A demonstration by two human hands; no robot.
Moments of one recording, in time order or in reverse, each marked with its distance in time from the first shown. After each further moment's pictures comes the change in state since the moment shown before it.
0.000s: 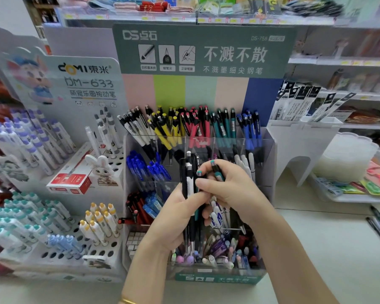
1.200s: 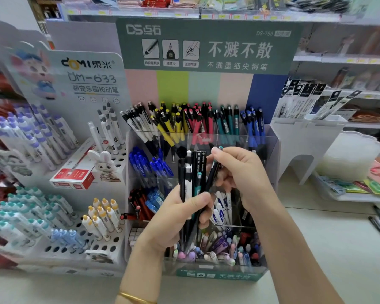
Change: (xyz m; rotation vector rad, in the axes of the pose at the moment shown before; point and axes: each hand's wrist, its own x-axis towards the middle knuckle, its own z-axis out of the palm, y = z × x) left_hand -0.005 -0.006 -0.018 -0.012 -0.186 0.025; right_hand 0.009 -0.006 -0.002 0.141 0.229 -0.064
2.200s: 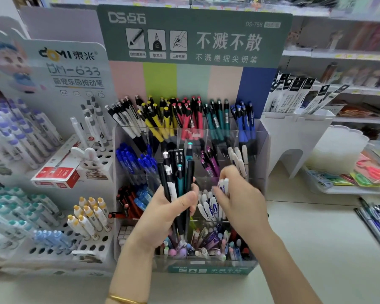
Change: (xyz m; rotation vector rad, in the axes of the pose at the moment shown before) left_hand 0.000 -0.010 -0.006 0.196 0.119 0.130; right_hand -0.025 0.061 -0.025 -1.087 0.156 -0.210
